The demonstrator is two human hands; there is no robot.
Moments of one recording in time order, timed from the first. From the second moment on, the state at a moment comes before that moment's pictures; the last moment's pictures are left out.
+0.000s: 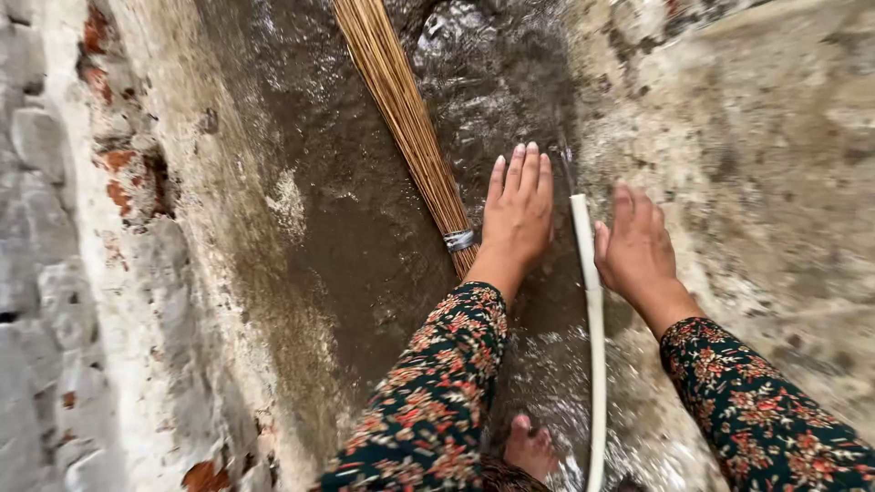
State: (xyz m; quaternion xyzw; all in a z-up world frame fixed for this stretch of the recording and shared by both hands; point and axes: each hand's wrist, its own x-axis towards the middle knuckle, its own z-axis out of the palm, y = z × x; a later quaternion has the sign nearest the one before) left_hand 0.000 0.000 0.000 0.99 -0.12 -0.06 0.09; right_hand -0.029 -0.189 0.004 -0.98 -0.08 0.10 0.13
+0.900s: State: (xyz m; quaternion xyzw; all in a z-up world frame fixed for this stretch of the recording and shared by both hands) left_hand -0.144 0.129 -0.030 0.94 0.19 -0.11 0.26; right_hand -0.100 -0.161 -0.036 -0.93 0.08 0.15 0.33
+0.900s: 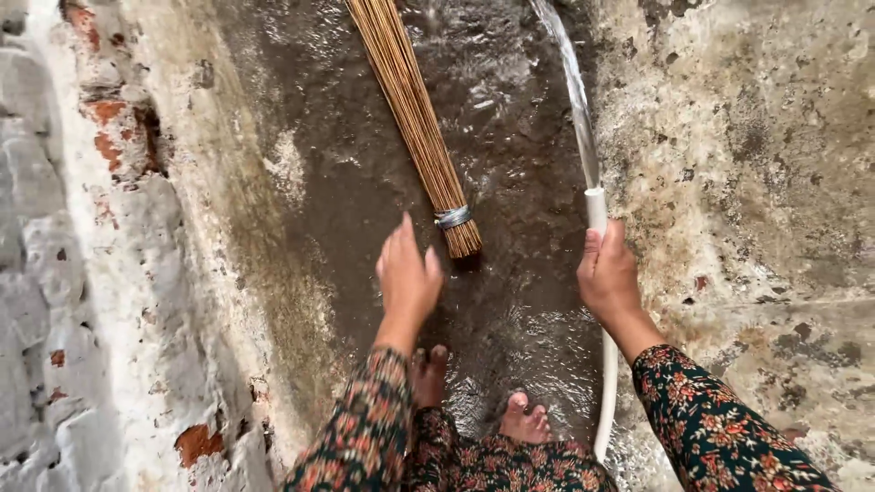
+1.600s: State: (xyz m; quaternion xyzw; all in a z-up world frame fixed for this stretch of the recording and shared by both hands) left_hand -0.132 0.100 -0.004 0.95 0.11 -0.24 0.14; right_hand -0.091 -0.168 -0.020 -0.92 0.10 0.14 0.34
